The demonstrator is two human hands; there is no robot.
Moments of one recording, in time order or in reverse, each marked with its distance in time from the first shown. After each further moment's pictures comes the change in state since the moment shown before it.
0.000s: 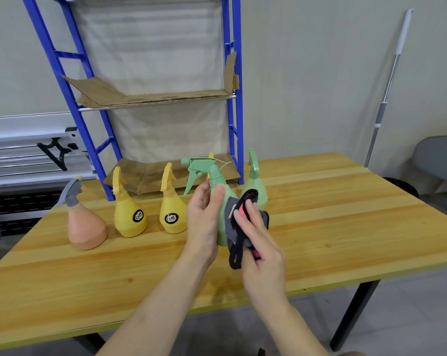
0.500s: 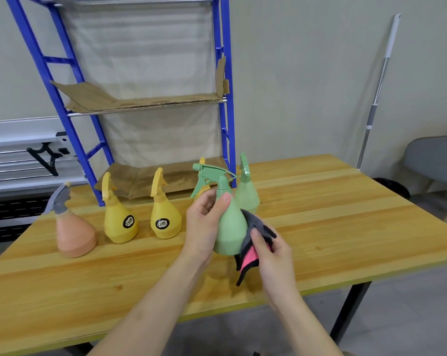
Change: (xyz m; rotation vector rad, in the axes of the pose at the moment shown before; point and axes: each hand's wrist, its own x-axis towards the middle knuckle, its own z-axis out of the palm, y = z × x) left_hand 0.008 -0.017 0.008 0.146 -0.071 0.018; right_hand 0.018 0.013 -0.031 0.389 0.134 0.590
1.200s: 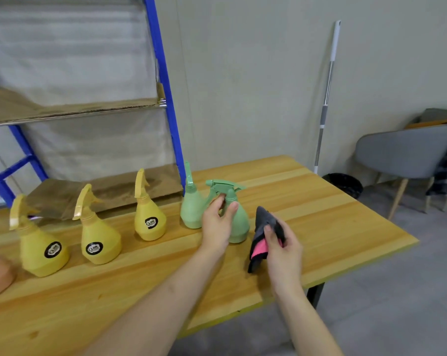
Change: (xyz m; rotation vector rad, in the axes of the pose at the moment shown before) left_hand 0.054 -0.108 0.139 0.362 -0.064 0.047; right_hand 0.065 -0.014 -0.127 -0.149 0.373 -0.113
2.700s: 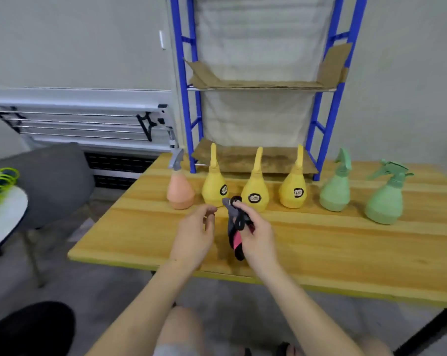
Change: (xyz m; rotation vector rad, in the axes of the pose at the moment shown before) left_hand -0.148 -0.001 -0.388 0.690 0.242 -0.032; right_hand -0.221 0.029 0.248 -0.237 -0.784 -0.145
